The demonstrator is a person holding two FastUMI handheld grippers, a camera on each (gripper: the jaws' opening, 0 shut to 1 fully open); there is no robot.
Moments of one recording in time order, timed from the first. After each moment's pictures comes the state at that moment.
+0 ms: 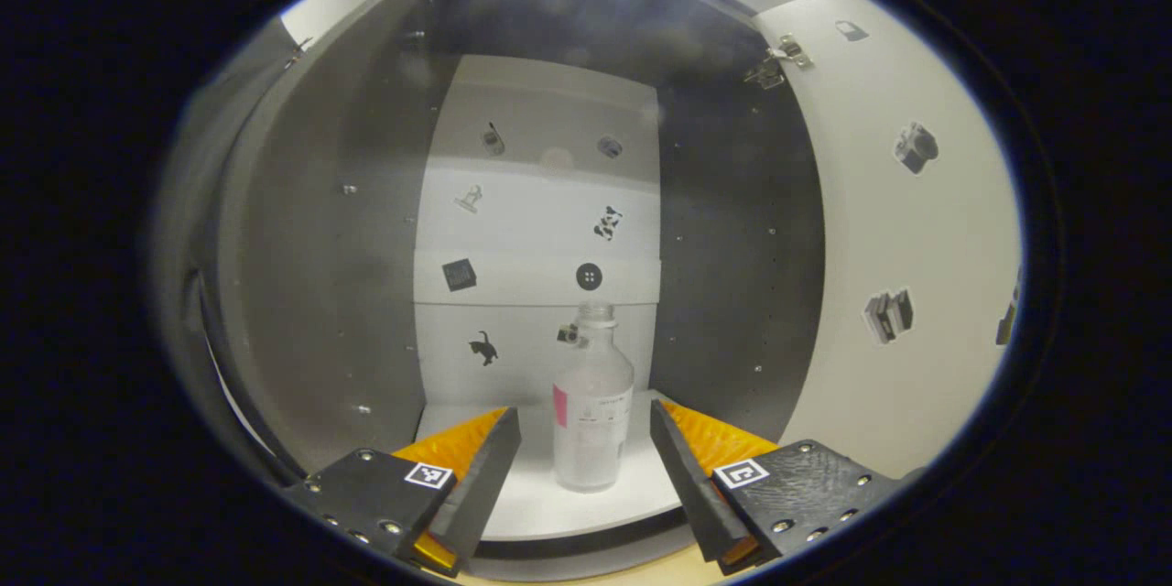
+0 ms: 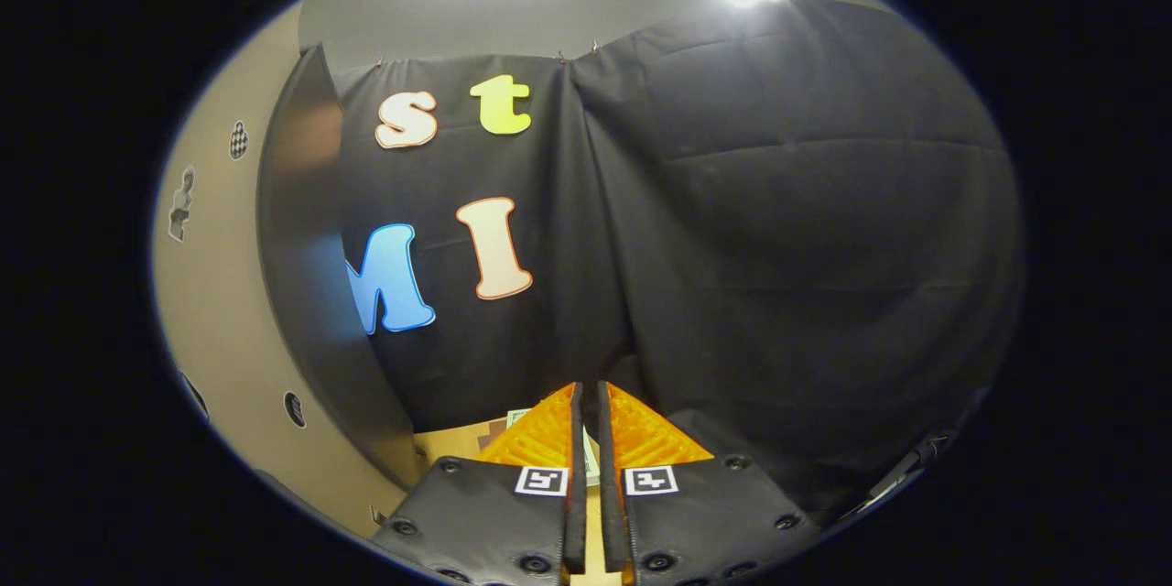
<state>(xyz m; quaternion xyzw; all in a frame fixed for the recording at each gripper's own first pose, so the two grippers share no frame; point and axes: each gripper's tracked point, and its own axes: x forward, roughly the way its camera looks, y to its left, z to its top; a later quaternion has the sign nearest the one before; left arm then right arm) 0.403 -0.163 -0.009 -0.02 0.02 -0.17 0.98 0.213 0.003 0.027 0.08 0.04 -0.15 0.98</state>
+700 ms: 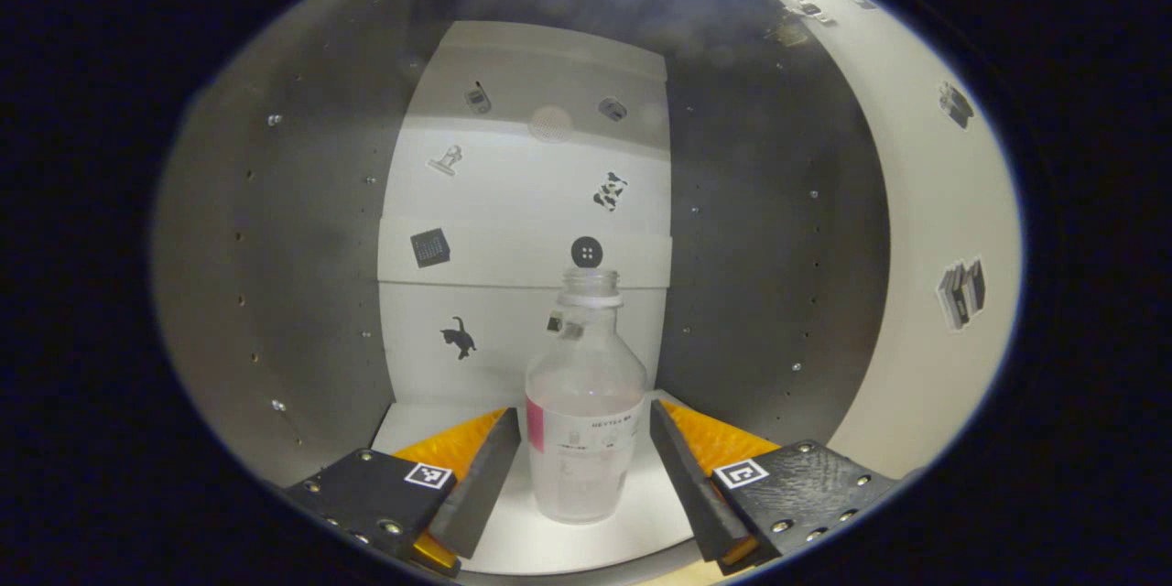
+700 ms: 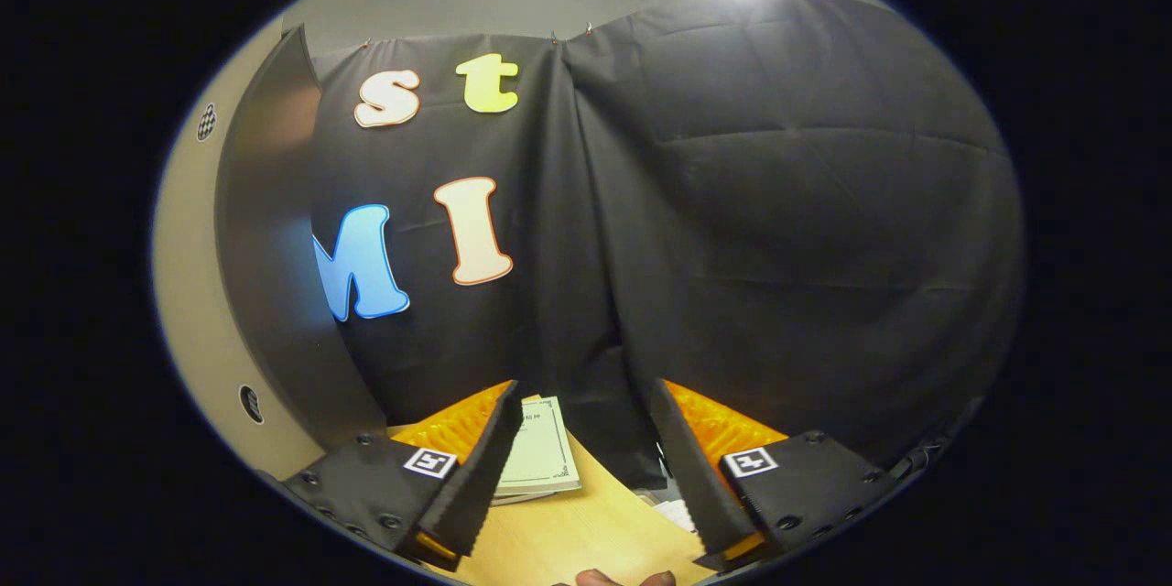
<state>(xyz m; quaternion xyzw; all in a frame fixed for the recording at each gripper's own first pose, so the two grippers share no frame) 0.457 -0.185 -0.039 -0.03 0.03 -0.16 0.99 0.246 -0.031 0.003 0.07 0.08 -0.18 0.98</state>
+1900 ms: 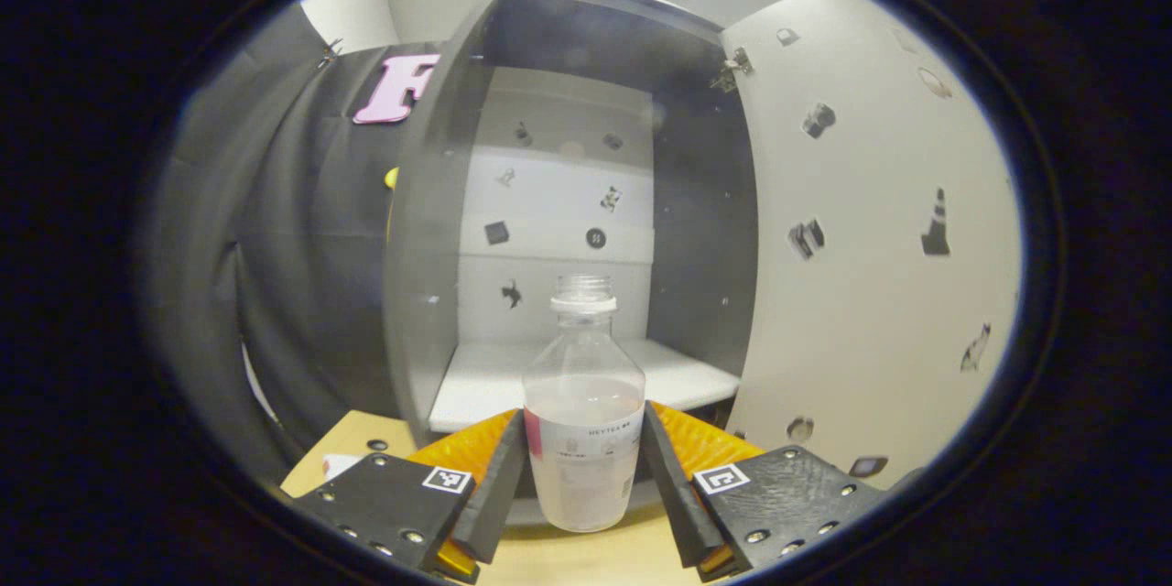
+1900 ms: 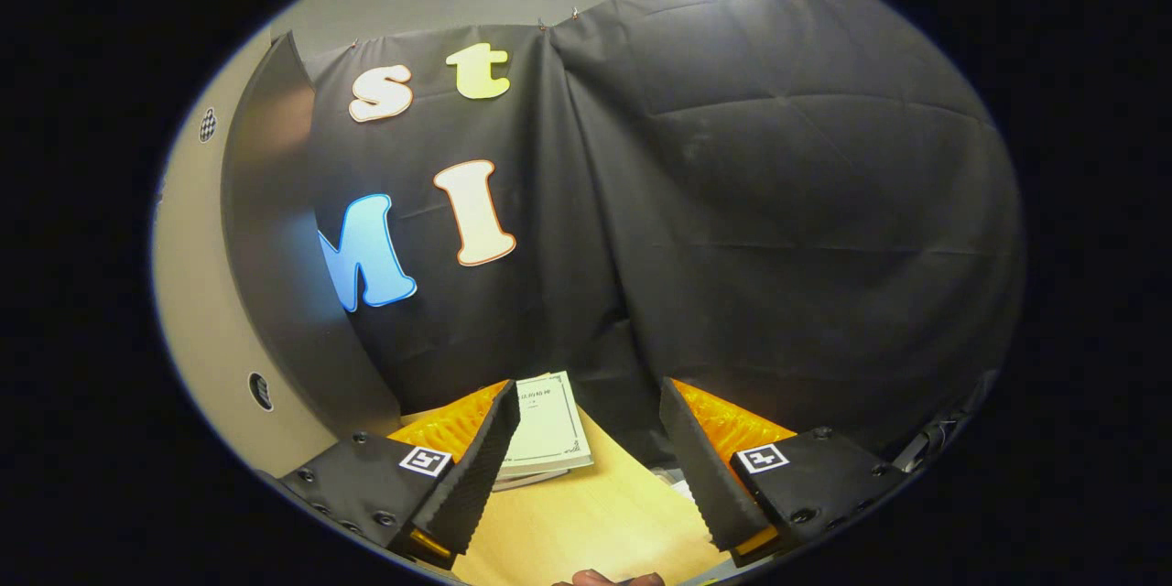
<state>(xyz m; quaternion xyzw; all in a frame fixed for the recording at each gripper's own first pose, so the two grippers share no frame) 0.242 -0.105 -0.094 -0.02 0.01 -0.12 0.99 0.222 -0.015 -0.020 0.10 0.10 -0.16 0.98</state>
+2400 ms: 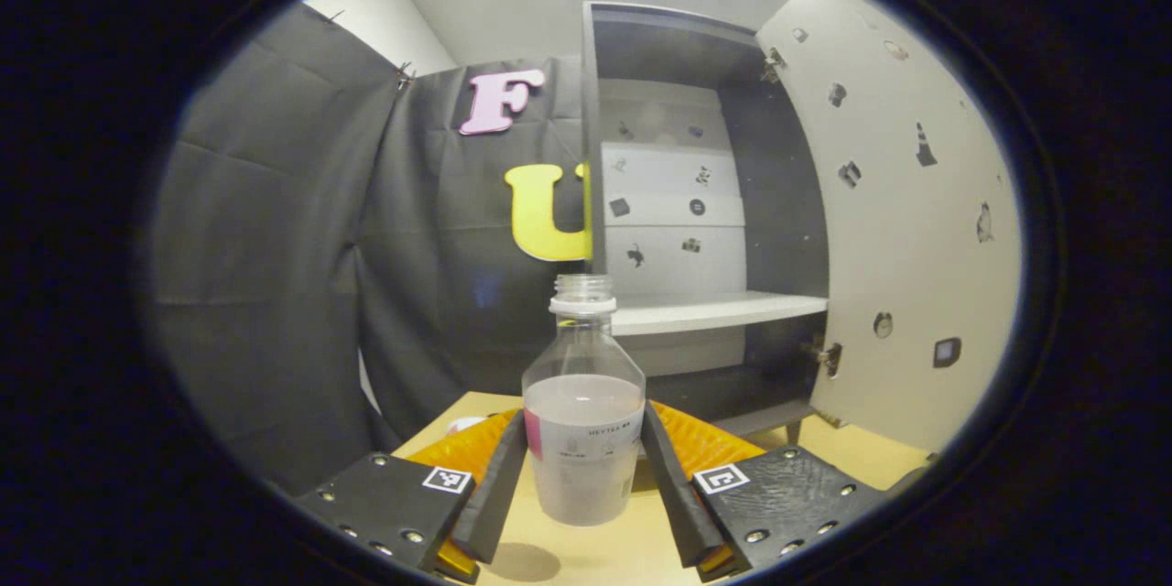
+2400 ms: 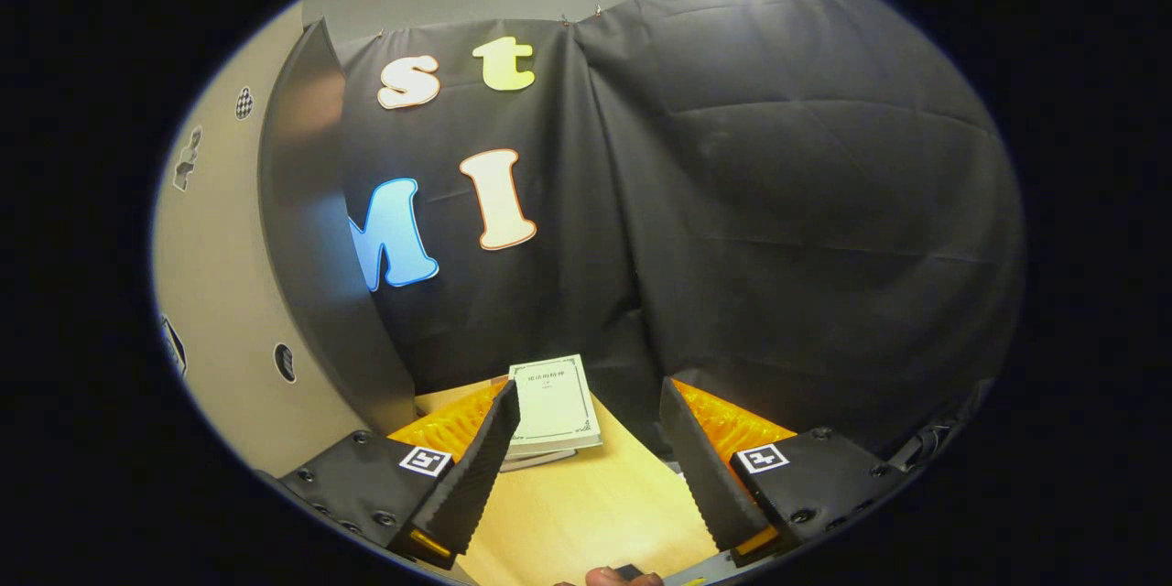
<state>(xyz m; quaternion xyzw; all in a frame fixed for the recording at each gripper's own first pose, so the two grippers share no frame) 0.162 0.032 -0.182 0.03 0.01 0.02 1.00 0.194 0.013 -0.028 0.09 0.12 -0.13 0.98</state>
